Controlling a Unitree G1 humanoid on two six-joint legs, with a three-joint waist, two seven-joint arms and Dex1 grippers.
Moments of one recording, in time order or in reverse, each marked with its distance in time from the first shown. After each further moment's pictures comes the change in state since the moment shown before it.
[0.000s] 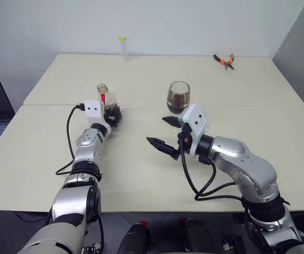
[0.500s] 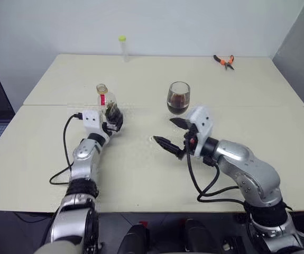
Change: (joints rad) left arm 0.329 -0.024 -0.015 -0.488 -0.037 0.134 -0.017; right arm 0.134 0.003 -0.097 -0.010 -0.004 -0.040 -0.035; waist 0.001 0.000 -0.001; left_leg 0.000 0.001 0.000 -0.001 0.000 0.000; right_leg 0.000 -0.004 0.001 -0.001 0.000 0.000
